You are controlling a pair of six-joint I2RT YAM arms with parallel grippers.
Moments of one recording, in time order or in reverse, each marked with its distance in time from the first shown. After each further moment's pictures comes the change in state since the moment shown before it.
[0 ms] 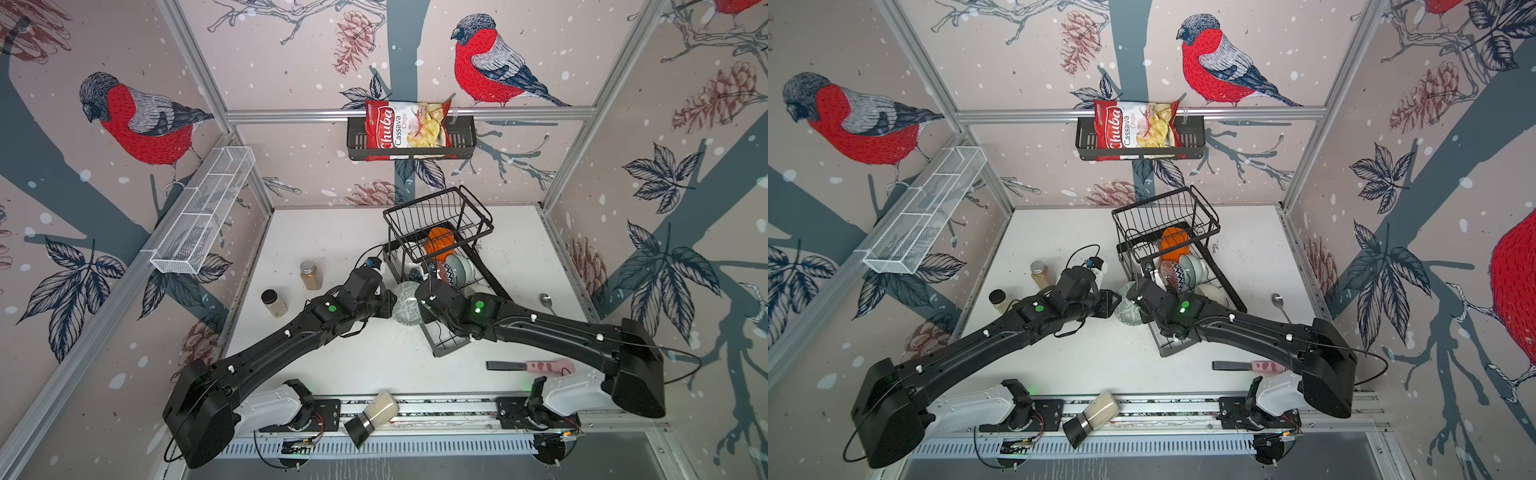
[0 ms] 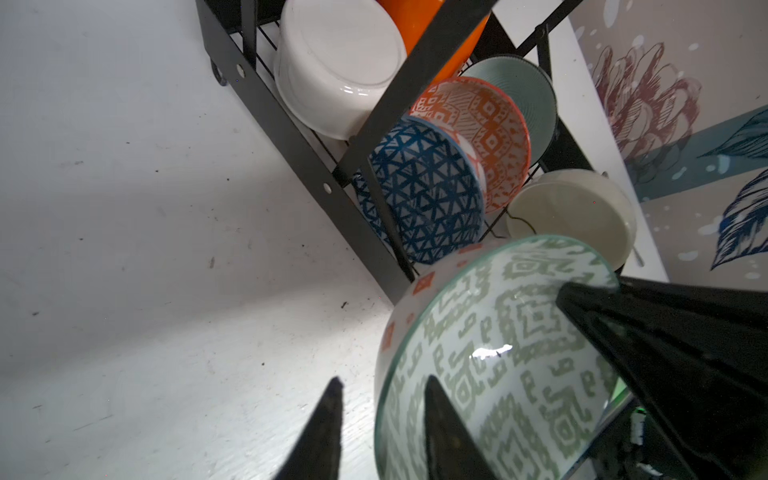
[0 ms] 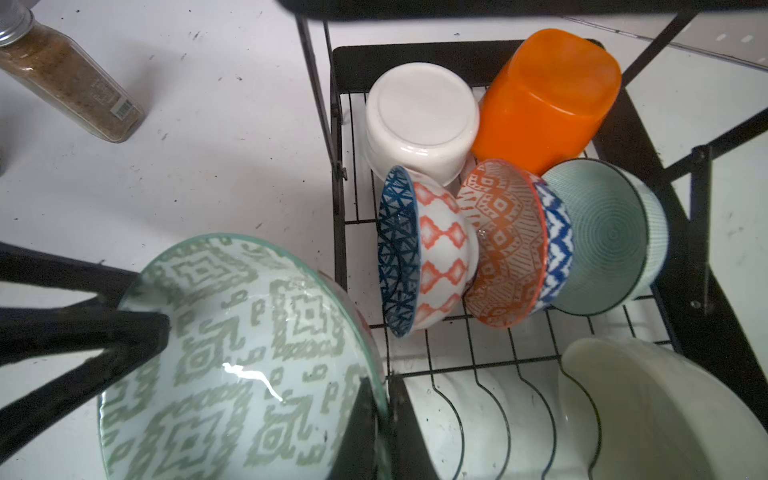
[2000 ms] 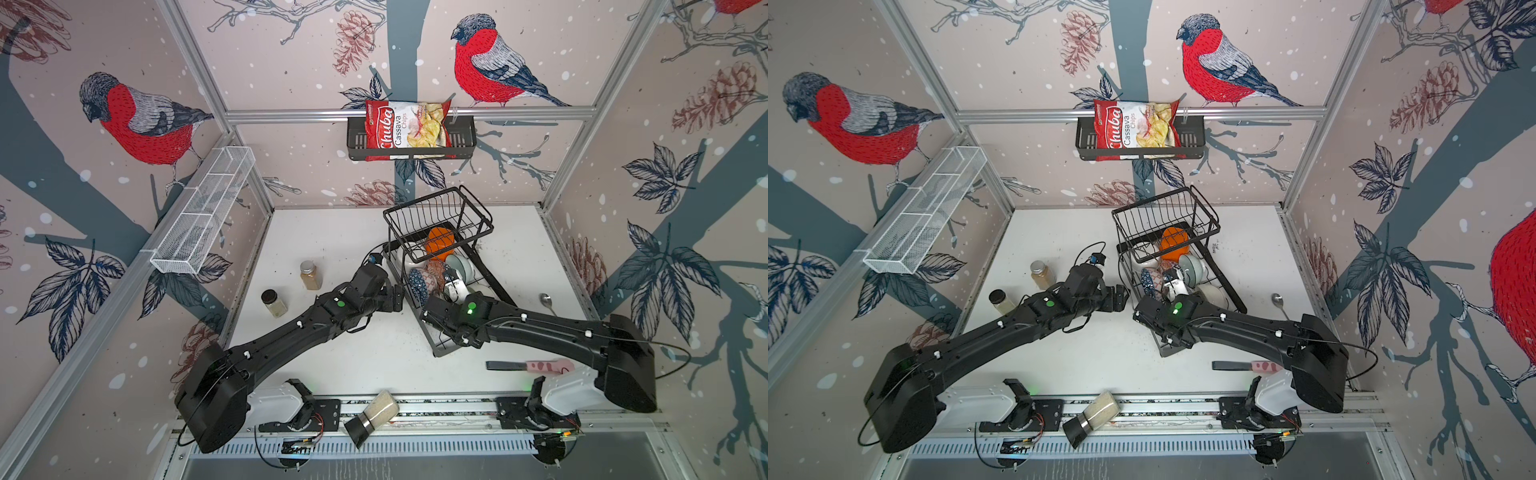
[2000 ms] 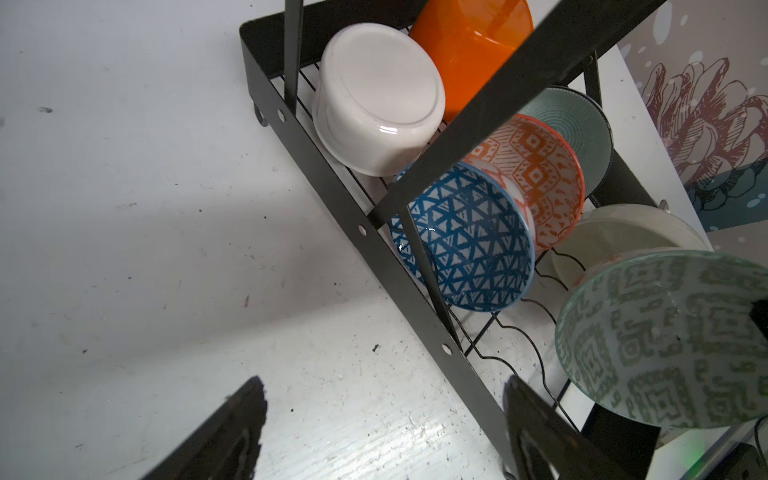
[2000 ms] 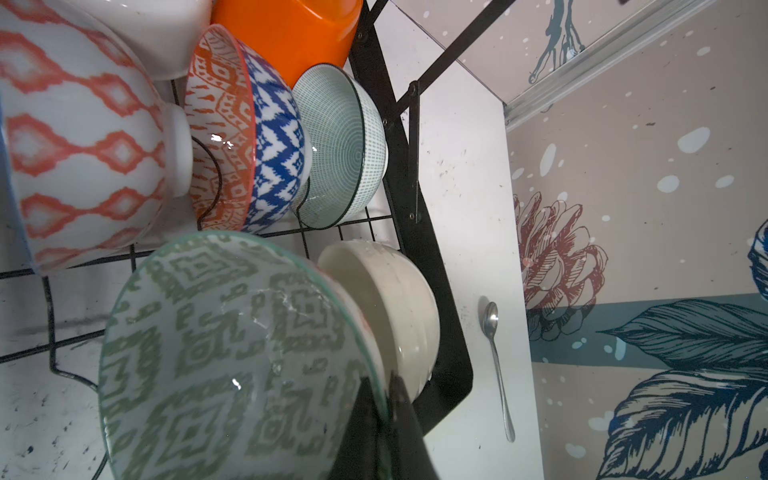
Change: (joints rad) left arm 0.001 0.081 0.009 0.066 -0.133 0.048; right arm 0.026 0.072 0.016 -0.529 0.446 0.161
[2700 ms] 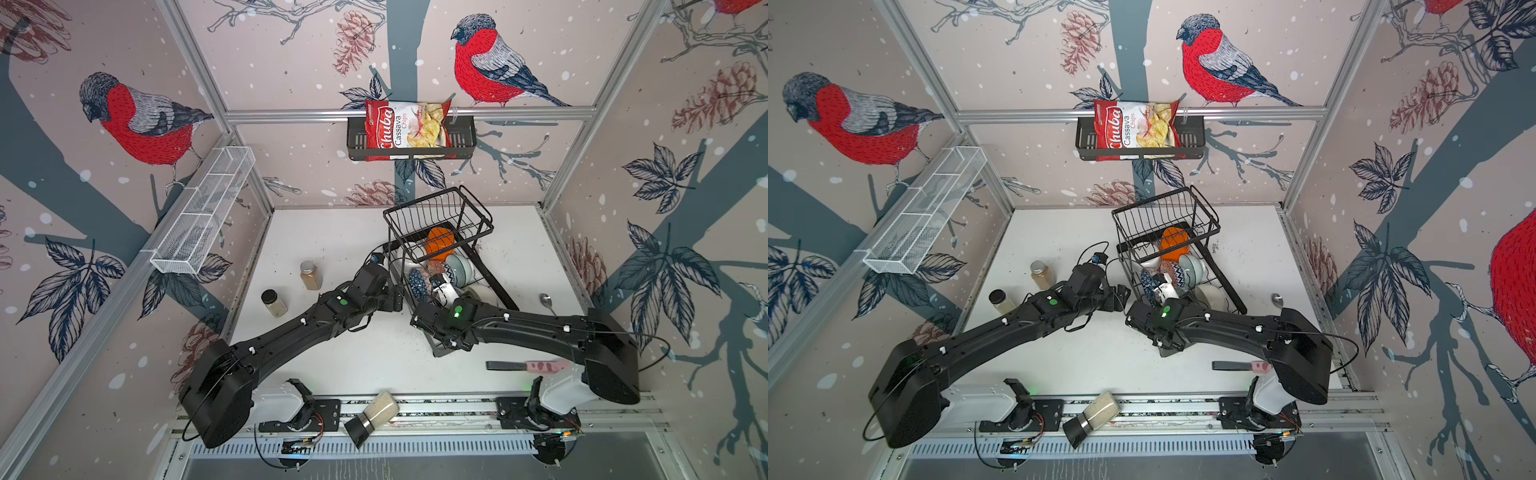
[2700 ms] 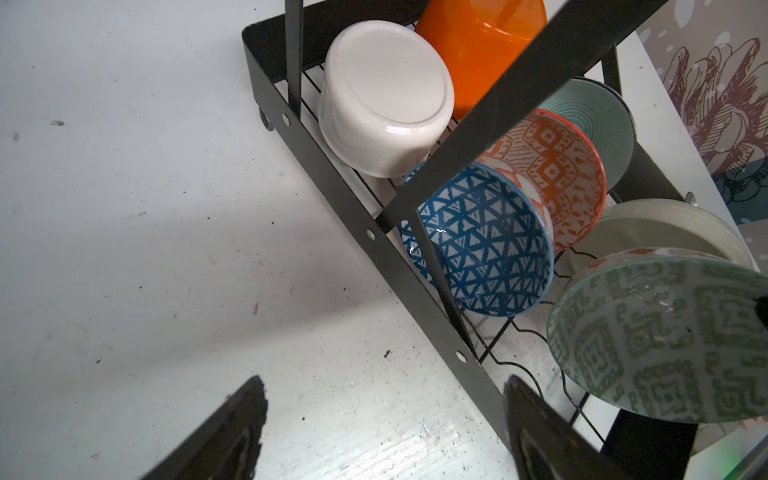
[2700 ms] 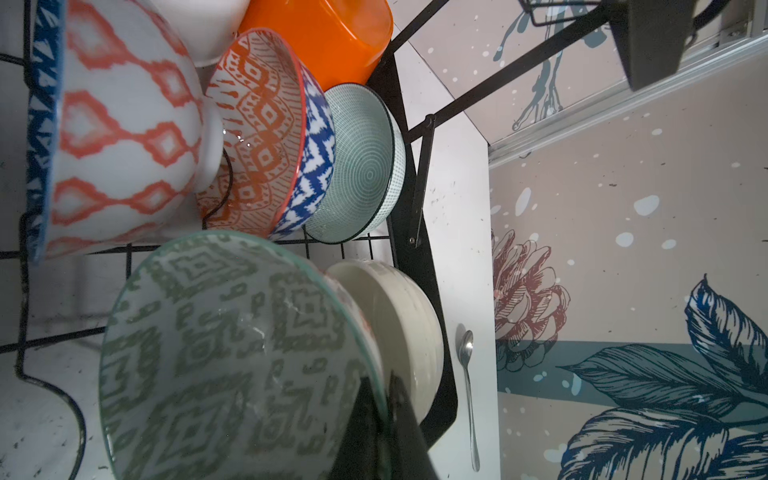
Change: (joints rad) left arm 0.001 0.044 0.022 -0.001 -0.015 0.035; right arm 0.027 0.084 0.001 0.053 0.079 -0.113
